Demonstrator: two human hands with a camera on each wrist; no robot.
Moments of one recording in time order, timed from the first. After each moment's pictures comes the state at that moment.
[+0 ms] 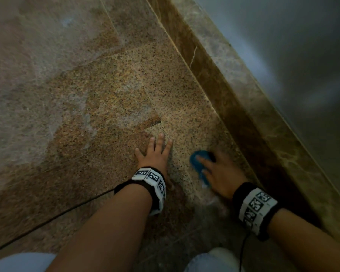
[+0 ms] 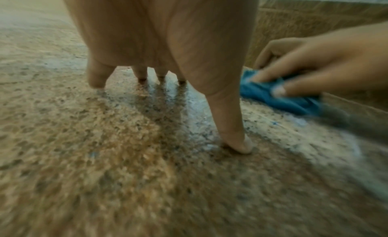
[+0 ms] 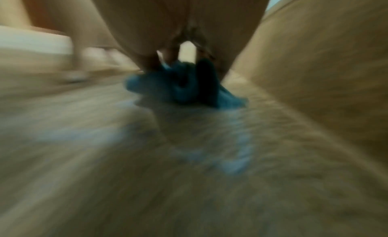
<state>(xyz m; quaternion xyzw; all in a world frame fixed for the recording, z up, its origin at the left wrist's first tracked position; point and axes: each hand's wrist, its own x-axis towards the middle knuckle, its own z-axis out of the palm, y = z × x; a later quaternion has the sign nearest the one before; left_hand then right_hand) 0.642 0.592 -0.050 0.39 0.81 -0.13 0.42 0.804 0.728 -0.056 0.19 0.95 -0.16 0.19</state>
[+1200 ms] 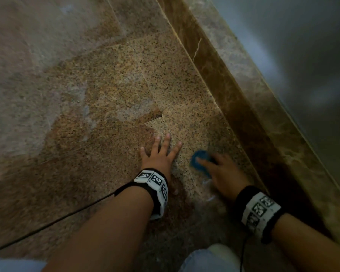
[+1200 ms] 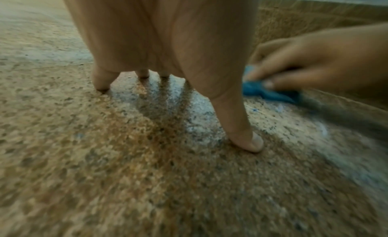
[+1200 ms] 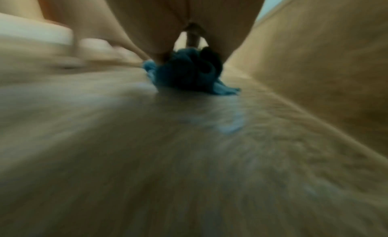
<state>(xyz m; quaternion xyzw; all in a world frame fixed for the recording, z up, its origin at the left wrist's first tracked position) 0.659 0.587 -0.054 0.41 0.79 -0.14 0.42 0.821 0.731 -0.084 0.14 0.98 -0.12 0.12</state>
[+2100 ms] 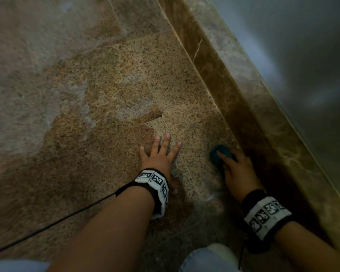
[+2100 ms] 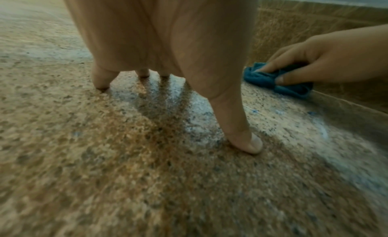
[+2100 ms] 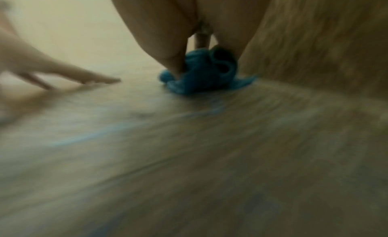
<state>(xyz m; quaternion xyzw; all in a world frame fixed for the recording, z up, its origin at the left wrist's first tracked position) 0.658 0.588 -0.059 0.41 0.80 -0.12 0.43 0.840 0.745 -0.088 0.34 0.93 -0.15 0.04</state>
